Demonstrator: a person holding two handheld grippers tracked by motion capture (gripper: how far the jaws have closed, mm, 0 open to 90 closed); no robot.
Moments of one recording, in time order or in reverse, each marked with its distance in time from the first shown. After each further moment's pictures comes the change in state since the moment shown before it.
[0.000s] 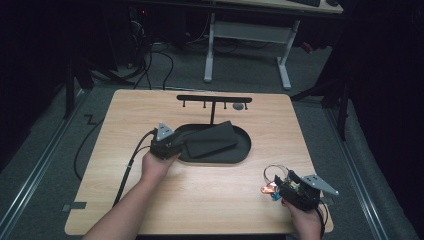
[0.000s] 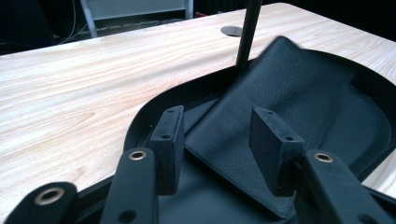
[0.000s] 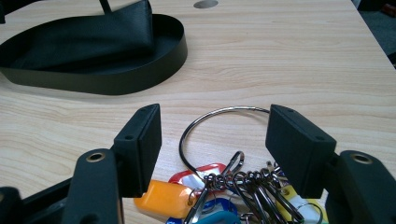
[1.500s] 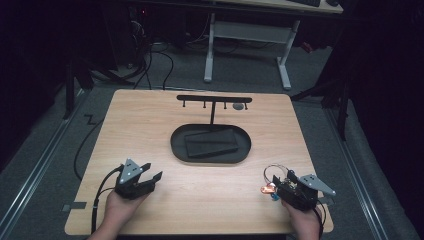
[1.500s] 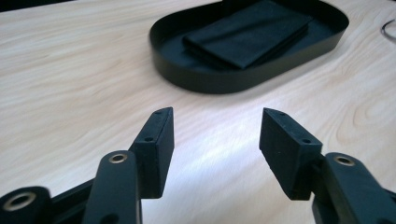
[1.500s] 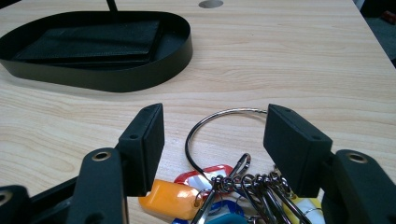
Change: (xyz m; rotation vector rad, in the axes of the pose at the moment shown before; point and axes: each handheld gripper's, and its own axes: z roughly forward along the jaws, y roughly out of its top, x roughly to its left) left arm -0.008 -0.070 -0.128 0.068 0.017 0.016; right arm 0.007 0.001 0.001 0.006 -0.001 -0.033
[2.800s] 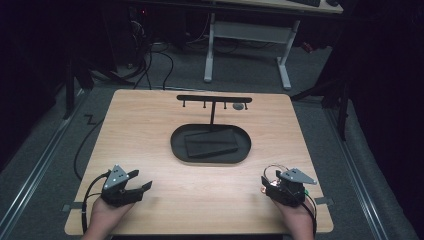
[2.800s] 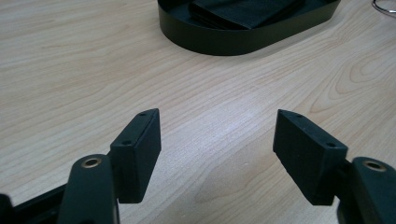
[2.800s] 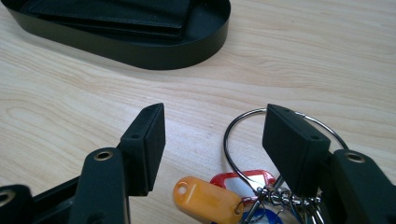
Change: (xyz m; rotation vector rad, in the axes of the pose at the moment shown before) left arm 0.021 -0.022 -0.017 0.033 -0.053 0.007; right arm 0.032 0.019 0.013 0.146 0.017 -0.140
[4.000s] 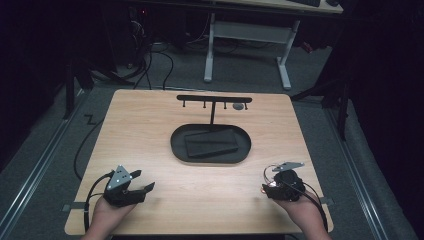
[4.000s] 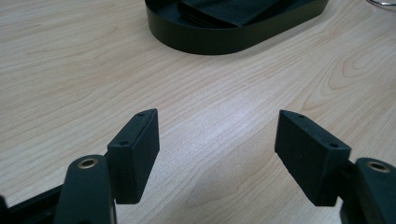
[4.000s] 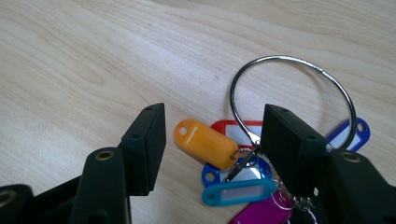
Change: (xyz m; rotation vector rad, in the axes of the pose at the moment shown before) left arm -0.005 0.001 0.004 0.011 -0.023 0.030; right arm 0.000 0.029 0.002 0.381 0.038 -0.120
